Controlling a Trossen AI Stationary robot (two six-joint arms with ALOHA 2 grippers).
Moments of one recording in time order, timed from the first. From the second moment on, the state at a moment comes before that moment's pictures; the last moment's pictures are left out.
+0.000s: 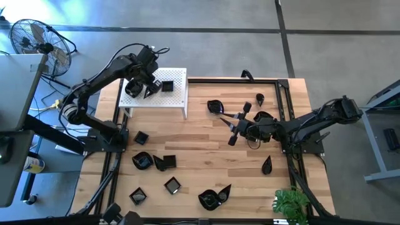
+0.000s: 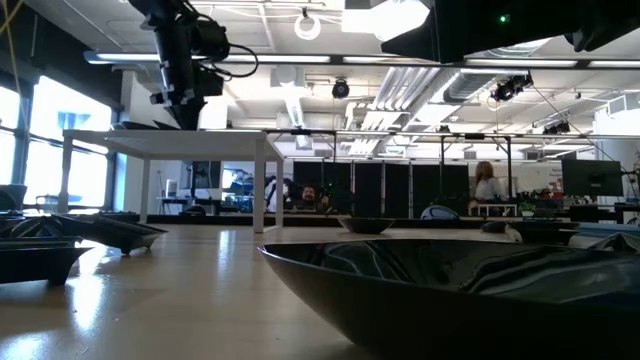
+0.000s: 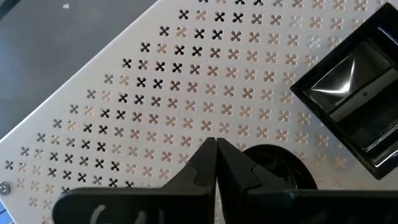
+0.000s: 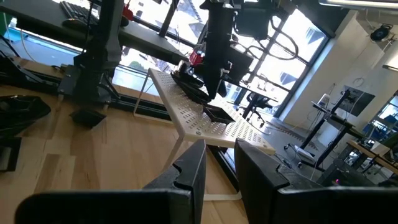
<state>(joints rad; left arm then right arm) 0.86 1.39 1.28 -1.02 -0.15 0.02 0.16 1.25 0.51 0.77 0.60 -0.43</state>
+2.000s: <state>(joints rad) 0.81 1.13 1.06 -0.73 -0.17 -0.08 0.16 1.25 0.51 0.76 0.59 -0.42</state>
